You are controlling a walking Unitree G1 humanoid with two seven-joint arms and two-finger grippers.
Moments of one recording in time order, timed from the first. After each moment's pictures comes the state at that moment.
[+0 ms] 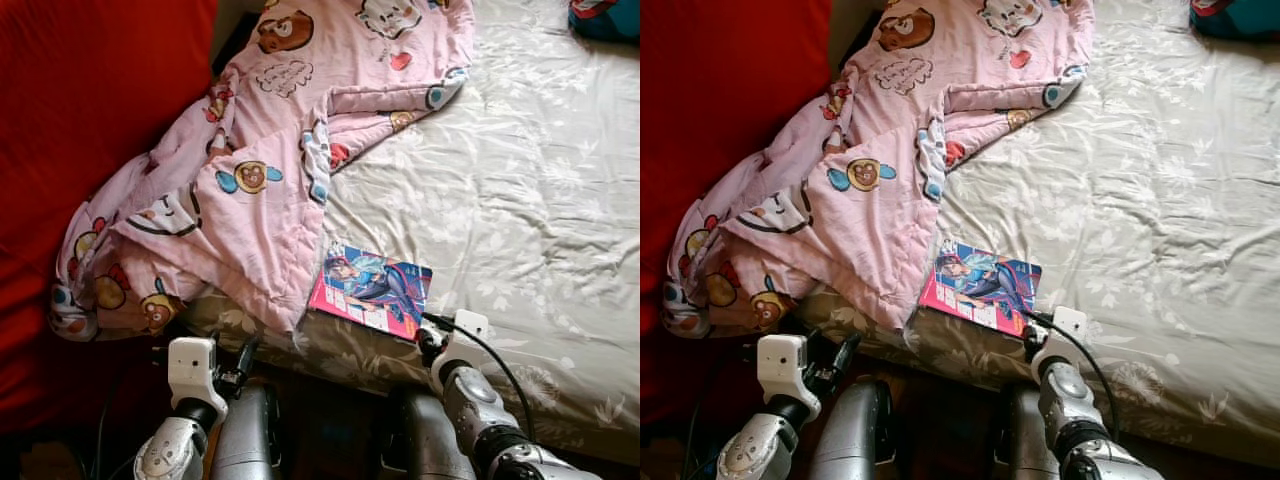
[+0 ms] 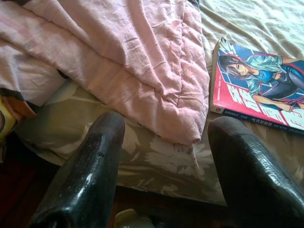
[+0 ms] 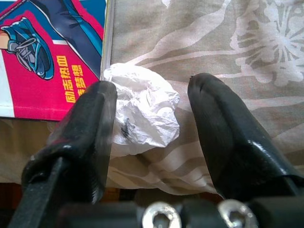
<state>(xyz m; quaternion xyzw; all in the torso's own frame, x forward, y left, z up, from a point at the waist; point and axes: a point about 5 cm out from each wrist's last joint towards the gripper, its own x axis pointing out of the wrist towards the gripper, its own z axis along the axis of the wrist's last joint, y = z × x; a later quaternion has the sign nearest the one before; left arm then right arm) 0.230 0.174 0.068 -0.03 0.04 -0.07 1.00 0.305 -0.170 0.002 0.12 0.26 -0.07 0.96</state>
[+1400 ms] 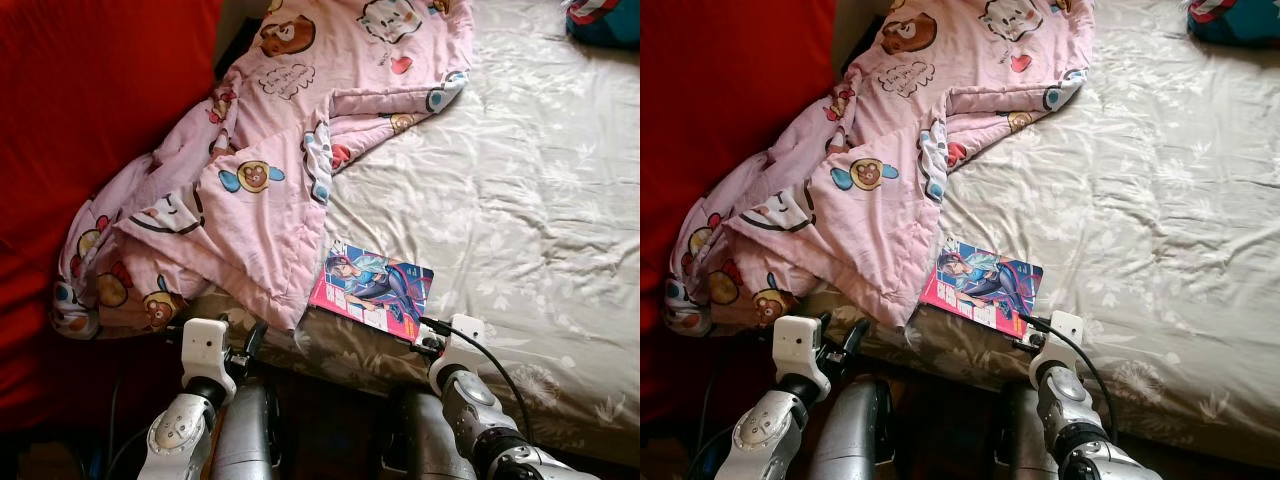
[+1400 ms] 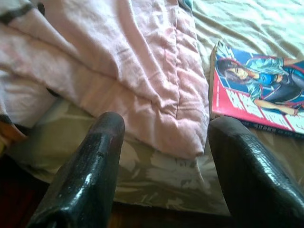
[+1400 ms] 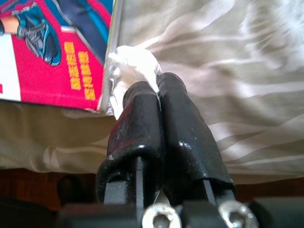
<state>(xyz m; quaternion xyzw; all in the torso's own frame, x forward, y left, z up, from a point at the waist) 0.257 0.167 0.062 -0.01 0.04 -0.08 1.00 0.301 -0.171 -0.002 0.13 0.28 -0.06 0.95</state>
